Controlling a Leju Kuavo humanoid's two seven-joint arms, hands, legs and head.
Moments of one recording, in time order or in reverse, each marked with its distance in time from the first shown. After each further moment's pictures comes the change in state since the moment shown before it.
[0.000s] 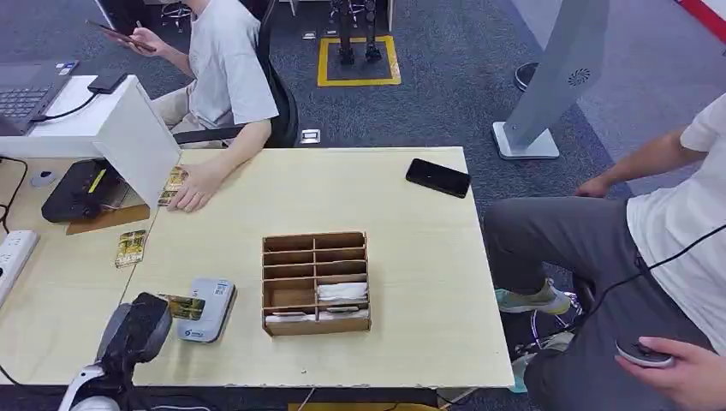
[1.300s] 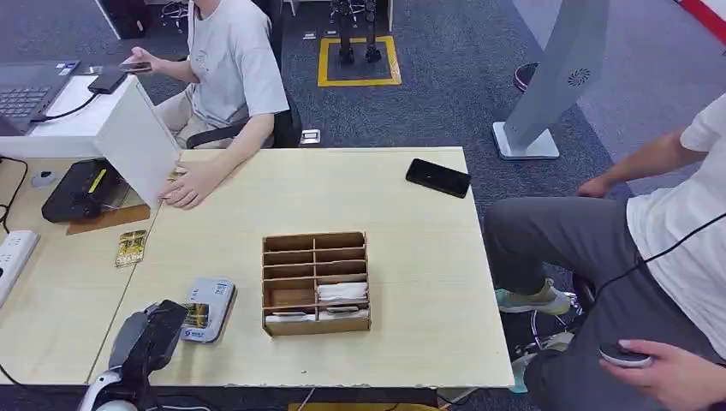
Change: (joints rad) left arm 0.000 -0.046 0.000 0.058 -0.159 0.047 0.003; right arm -0.009 0.000 0.000 0.000 0.027 0.018 0.003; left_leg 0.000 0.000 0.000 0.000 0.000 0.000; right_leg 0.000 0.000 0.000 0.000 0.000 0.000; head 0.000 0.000
